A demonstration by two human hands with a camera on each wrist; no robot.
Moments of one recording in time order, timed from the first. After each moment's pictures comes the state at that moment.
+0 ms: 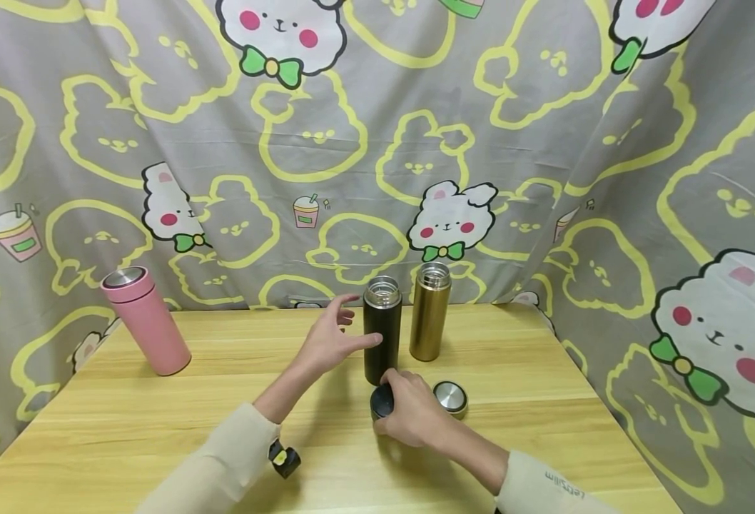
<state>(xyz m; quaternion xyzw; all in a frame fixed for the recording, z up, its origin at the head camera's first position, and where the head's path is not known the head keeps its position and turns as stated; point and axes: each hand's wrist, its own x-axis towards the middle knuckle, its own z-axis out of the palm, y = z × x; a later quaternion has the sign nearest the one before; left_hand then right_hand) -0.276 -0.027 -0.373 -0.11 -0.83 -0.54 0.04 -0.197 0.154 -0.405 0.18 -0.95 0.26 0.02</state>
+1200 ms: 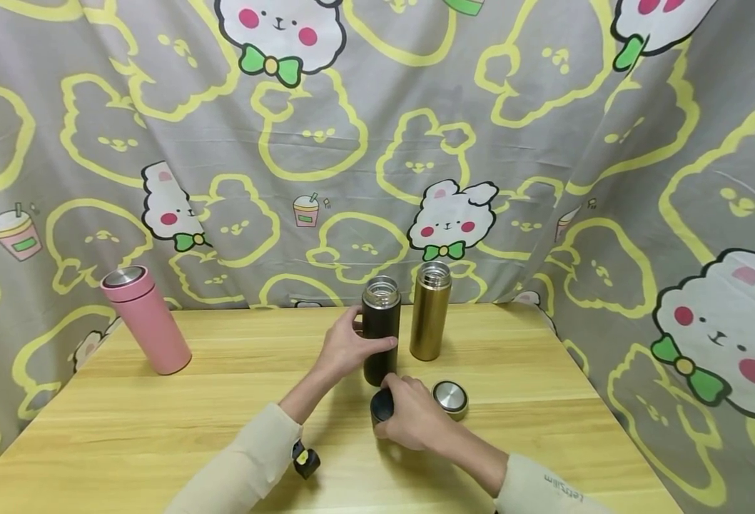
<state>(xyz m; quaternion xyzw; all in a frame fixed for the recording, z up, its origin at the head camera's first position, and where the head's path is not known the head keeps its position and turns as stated) -0.283 0.001 -0.399 -0.09 -0.83 -0.54 0.06 -0.196 0.157 -0.411 0.19 -0.95 0.27 0.00</state>
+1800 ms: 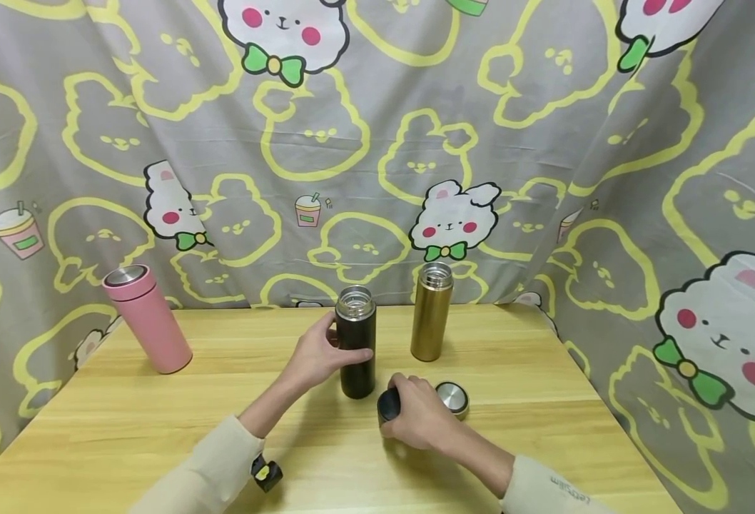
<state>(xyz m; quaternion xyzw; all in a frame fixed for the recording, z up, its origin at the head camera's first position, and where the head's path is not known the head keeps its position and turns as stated) -0.266 -0.047 -0.393 -0.11 -0.84 -0.53 0.04 -0.199 0.161 -0.413 0.16 -0.95 0.26 0.00</state>
